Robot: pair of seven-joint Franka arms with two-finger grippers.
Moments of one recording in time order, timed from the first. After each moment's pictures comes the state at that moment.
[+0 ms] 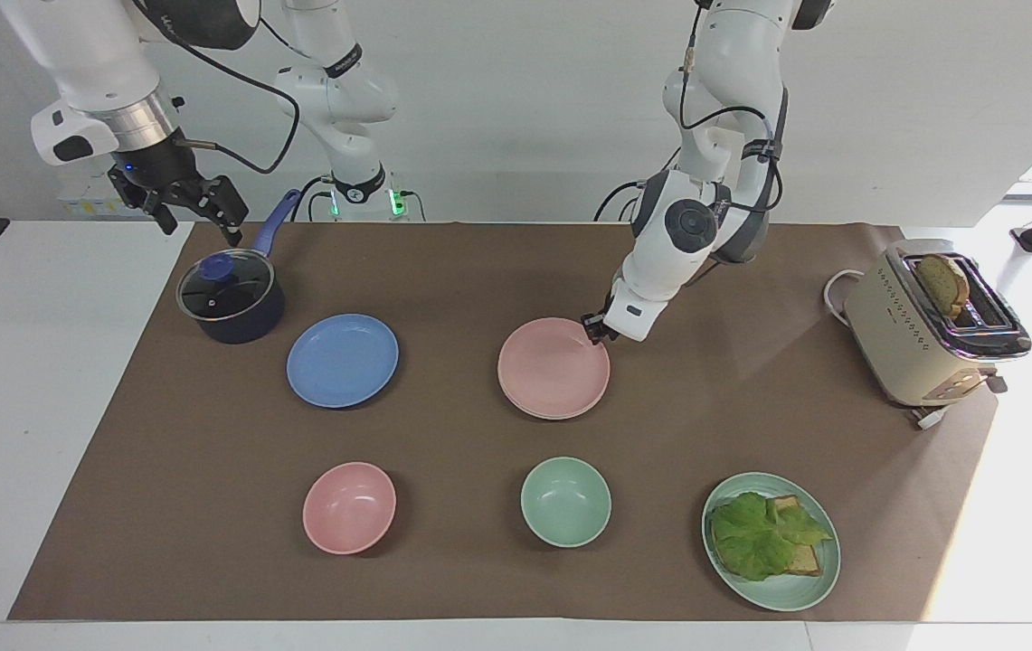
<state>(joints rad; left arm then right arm) -0.44 0.21 -0.06 -1.99 -0.26 2.13 -0.62 -0.08 -0.03 0.00 -1.58 -0.02 1.54 0.15</state>
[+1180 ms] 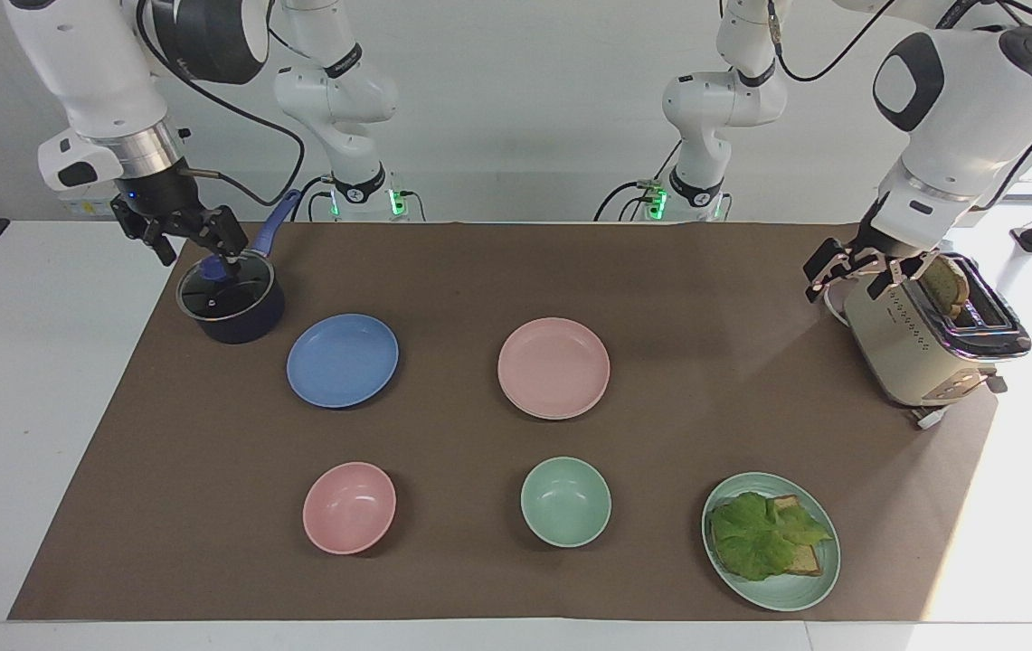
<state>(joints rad) -0.04 0.03 -0.01 -1.62 -0.05 1.70 -0.06 -0.08 -0.02 0.00 -1.71 -0.02 1.78 0.15</state>
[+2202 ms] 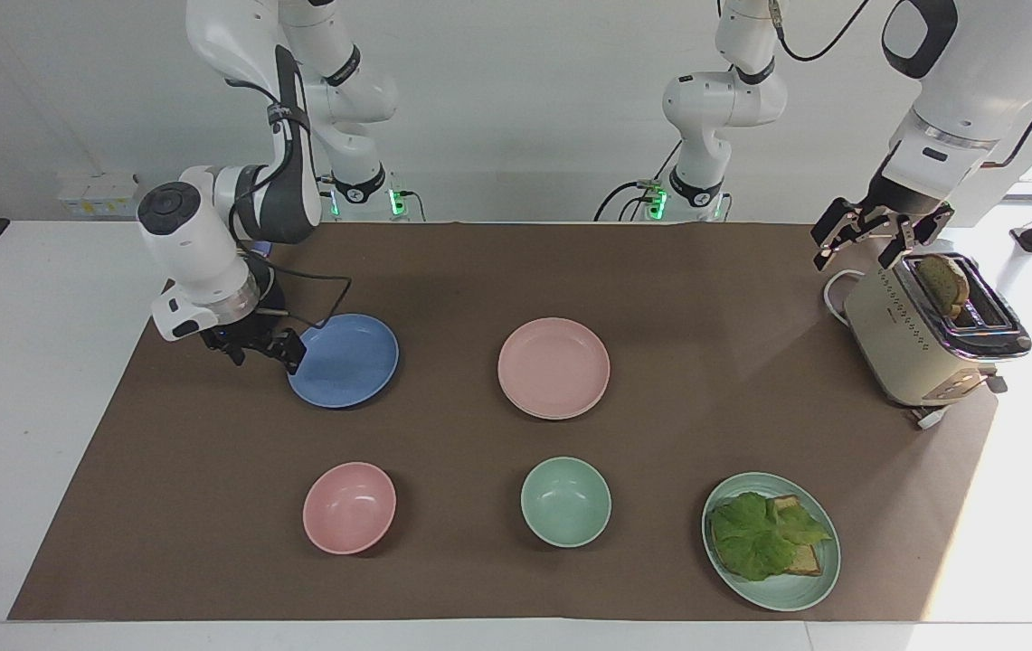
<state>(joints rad) -0.04 -0.02 -0.02 -1.60 -0.05 1.66 -0.06 -0.06 0.16 0.01 -2.05 -0.02 2.24 0.15</state>
